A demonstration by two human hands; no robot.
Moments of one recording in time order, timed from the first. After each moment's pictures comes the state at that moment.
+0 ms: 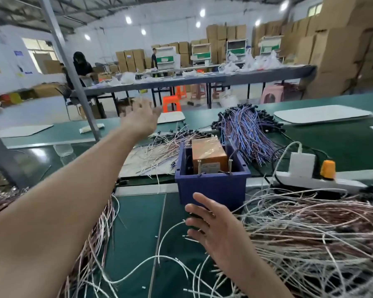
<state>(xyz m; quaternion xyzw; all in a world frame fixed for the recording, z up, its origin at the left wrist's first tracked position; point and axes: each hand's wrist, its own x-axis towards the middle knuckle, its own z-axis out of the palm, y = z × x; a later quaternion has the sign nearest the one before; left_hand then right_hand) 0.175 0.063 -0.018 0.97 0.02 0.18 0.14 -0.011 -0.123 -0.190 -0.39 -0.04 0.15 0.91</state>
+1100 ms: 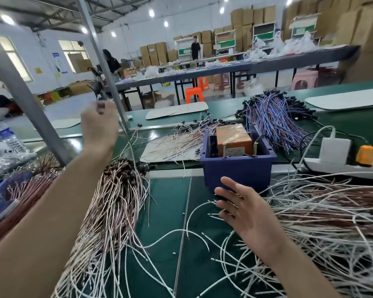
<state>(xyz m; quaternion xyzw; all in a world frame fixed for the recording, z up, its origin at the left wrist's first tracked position) 0.048 0.147 -0.022 0.78 0.10 0.38 0.49 -0.020 -0.130 -0.188 -0.43 -0.04 0.16 0.89</state>
